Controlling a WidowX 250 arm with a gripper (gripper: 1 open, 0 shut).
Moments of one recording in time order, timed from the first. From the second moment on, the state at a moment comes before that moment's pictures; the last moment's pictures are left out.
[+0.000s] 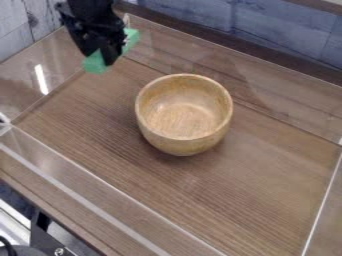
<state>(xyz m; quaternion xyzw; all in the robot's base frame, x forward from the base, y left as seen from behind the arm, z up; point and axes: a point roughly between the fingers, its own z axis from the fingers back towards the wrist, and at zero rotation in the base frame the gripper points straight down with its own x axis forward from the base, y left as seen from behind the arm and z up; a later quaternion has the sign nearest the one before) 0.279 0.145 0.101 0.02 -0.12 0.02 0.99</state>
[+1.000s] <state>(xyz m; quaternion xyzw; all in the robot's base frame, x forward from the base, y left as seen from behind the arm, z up) 0.315 0.170 0.061 0.01 -0.11 -0.02 0.99</state>
